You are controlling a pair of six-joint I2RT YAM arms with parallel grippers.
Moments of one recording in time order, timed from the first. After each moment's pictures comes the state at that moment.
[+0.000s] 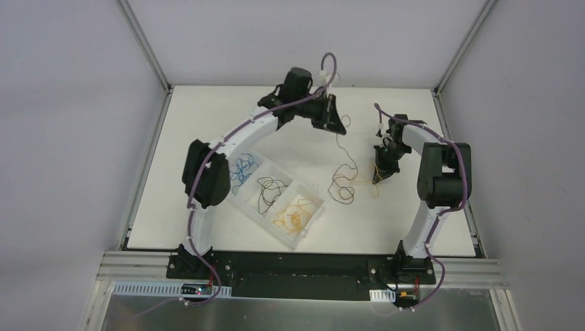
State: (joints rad) left arm -0.65 2.14 1.88 -0.30 0.79 -0.53; right arm 0.02 1.93 1.29 -0.92 -0.24 0.06
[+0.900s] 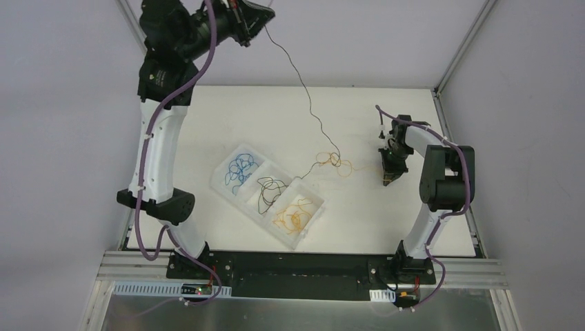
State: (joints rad) left arm -0.36 1.75 2.47 -0.51 0.56 -0.23; right arm 0.01 1.89 1.26 -0.92 -0.08 -0.08
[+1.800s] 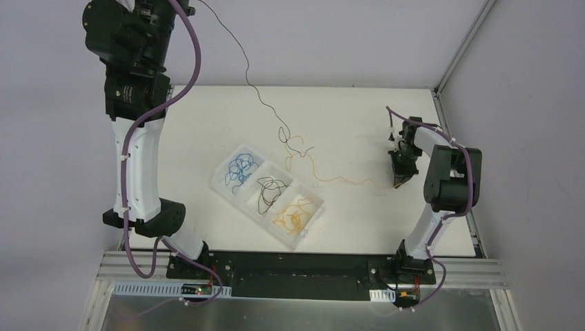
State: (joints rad) left arm -0.26 1.62 2.49 -0.34 -0.06 0.19; right arm -0.08 1.88 1.24 -0.93 -0.03 -0.15
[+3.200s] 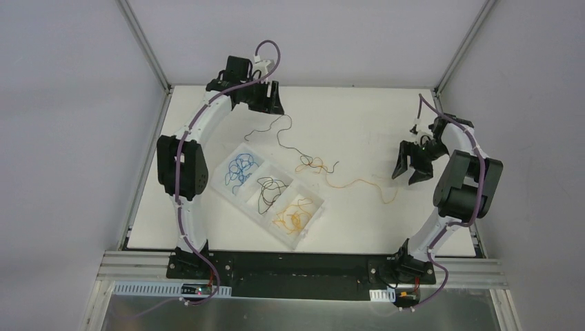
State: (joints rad) left arm -0.26 2.02 1.89 -0.59 0.51 -0.08; right arm -0.28 1.82 1.32 -1.11 -0.32 -0.18
